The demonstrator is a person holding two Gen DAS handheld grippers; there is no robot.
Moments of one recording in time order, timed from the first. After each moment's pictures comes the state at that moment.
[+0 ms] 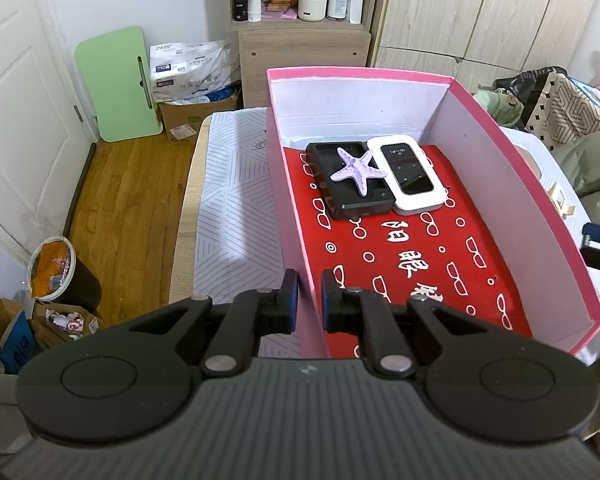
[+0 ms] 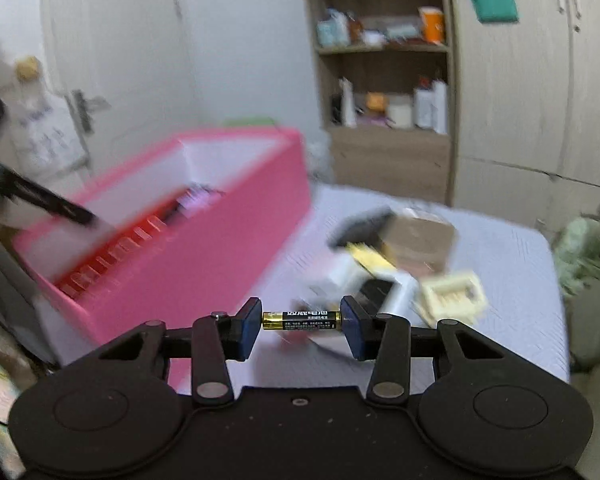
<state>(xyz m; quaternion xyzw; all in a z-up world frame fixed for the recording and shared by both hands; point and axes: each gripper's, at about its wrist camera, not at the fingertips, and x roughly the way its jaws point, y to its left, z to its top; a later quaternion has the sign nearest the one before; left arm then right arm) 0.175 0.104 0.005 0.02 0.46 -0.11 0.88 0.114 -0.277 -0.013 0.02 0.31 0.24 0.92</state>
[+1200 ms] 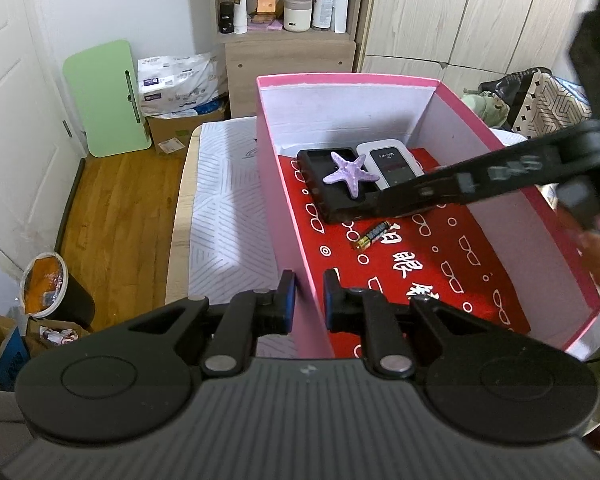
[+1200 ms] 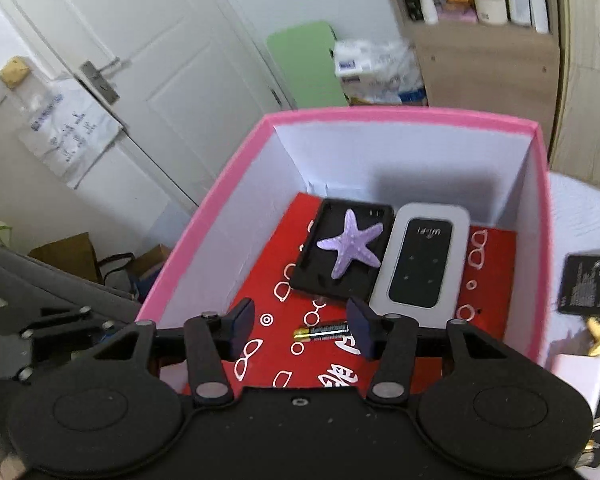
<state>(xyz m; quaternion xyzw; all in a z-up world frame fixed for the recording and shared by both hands) 0.173 0.105 0.005 0.03 0.44 -0.13 0.89 0.244 -0.122 0.001 0.07 0.47 0.30 0.83</state>
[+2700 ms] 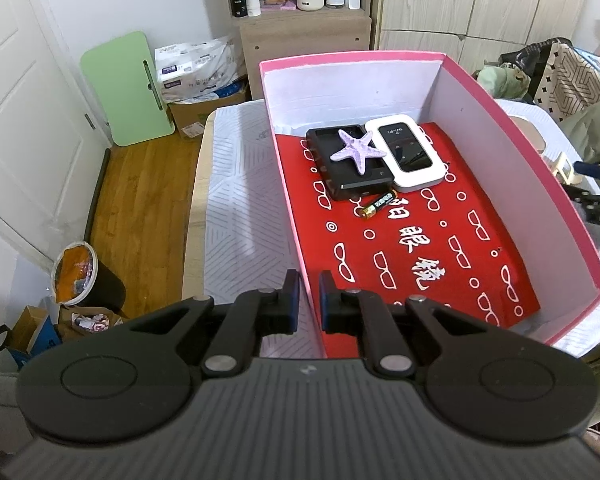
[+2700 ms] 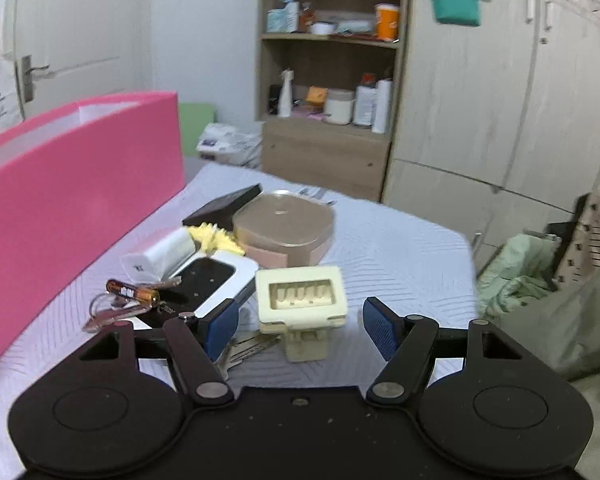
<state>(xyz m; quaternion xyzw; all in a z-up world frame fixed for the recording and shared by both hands) 0.160 0.090 0.014 0.06 0.47 -0.09 0.88 0.183 -0.347 -0.079 -0.07 0.31 0.15 0.94</state>
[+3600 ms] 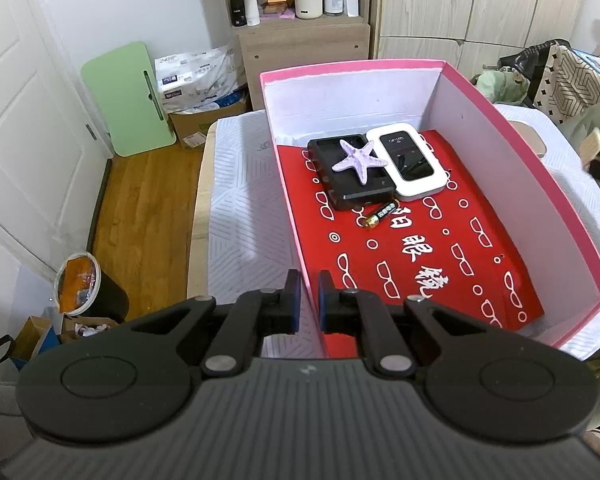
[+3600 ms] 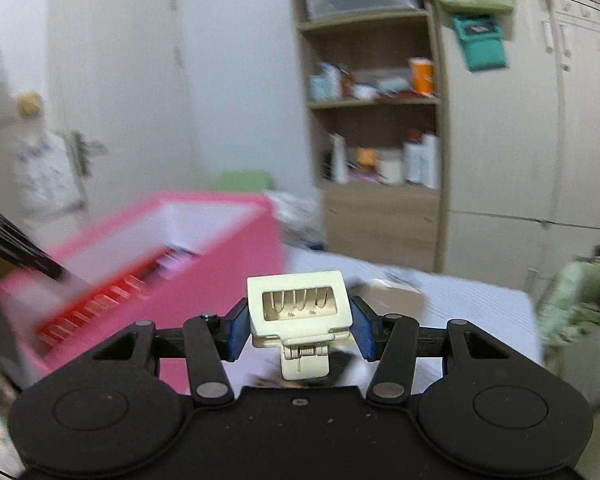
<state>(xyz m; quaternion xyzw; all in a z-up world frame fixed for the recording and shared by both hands) 0.161 0.089 0.015 0.07 0.46 -0.09 0.88 0.134 -0.300 -0.002 0.02 0.22 0.25 0.94</state>
